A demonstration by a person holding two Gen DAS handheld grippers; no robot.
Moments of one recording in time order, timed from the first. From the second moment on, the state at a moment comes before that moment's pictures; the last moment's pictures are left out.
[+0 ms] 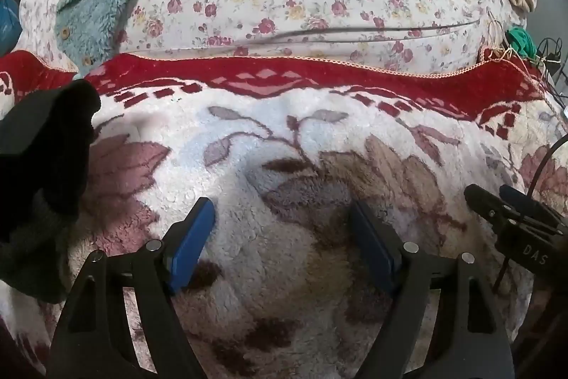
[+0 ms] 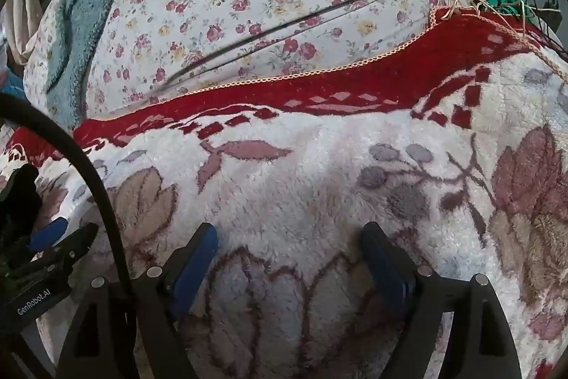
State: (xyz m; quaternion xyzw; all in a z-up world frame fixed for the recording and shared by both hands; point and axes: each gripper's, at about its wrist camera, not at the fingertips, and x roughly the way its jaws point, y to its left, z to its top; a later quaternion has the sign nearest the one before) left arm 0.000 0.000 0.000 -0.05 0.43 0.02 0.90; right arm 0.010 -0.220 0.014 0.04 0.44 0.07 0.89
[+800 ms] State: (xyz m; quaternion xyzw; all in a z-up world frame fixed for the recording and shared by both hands) left arm 0.000 0.000 0.000 -0.05 0.42 0.02 0.91; right arm 0.011 -0.216 0.015 0.04 0.44 0.07 0.89
